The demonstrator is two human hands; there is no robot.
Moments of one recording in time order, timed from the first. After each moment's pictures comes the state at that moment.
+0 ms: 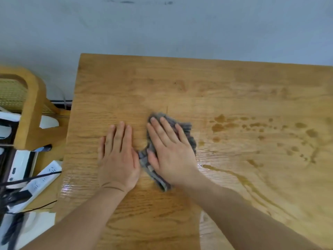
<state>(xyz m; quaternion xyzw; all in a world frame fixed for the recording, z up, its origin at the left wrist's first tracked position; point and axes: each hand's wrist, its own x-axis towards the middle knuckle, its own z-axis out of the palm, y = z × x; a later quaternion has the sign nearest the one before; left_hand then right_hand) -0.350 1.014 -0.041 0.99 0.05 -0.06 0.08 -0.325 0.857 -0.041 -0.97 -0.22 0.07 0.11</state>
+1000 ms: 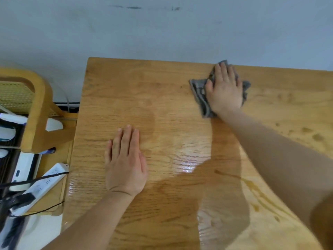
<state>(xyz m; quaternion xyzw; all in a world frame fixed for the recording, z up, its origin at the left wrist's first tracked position) -0.350 1.014 -0.040 0.99 0.05 -0.06 0.09 -0.155 0.768 -0.038 -1.00 0.05 0.03 0.08</state>
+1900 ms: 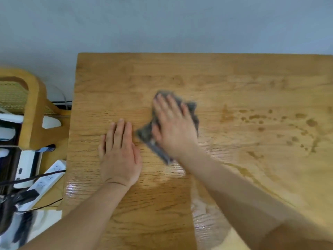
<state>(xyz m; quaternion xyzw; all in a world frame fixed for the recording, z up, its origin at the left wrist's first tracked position) -0.354 1.013 -0.044 0.99 0.06 -0.04 0.09 -0.284 0.856 -0.046 -0.98 -0.15 0.03 0.11</state>
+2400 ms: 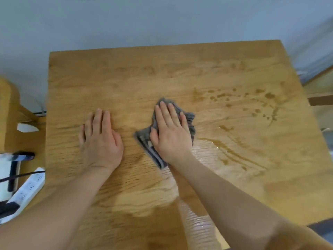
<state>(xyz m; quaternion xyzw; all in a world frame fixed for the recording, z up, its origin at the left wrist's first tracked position) -0.358 1.010 -0.041 0.99 0.06 -0.03 0.11 -0.362 0.825 -0.046 -0.99 -0.03 0.03 0.11</state>
